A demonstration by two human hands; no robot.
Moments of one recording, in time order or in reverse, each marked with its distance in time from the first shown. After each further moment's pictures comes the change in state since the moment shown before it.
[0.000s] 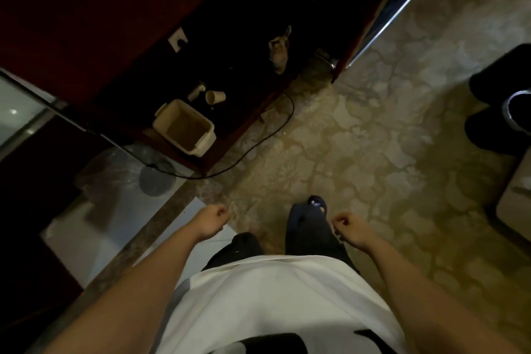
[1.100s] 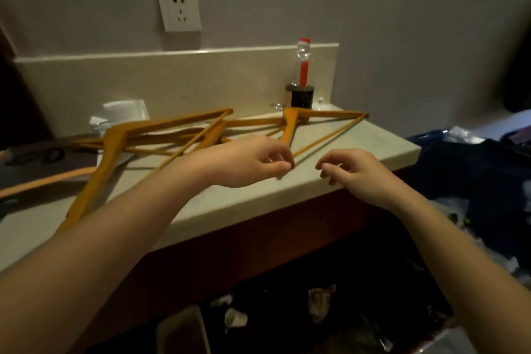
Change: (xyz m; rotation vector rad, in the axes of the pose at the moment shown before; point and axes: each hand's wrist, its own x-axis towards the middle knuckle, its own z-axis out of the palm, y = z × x) left_hand -0.148 0.462 -0.367 0.439 0.733 0.625; right_hand -0.034 -0.518 -0.427 -0.325 0.315 -1.276
